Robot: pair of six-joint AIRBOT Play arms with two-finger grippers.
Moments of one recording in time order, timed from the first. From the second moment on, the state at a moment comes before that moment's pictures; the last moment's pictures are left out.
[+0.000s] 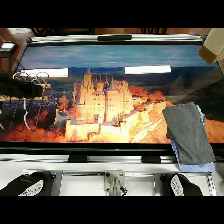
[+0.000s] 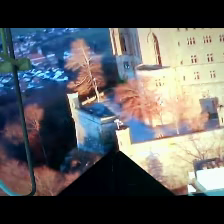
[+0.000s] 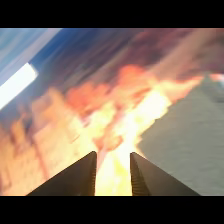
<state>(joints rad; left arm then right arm) -0.16 -1.08 1.39 1.58 -1.38 -1.54 -0.49 -0.83 1.25 -1.09 1.30 1.68</state>
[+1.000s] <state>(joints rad) -0.43 -1.26 1.29 1.58 -1.34 -1.73 0.38 -1.22 1.28 -1.54 1.38 2.00</state>
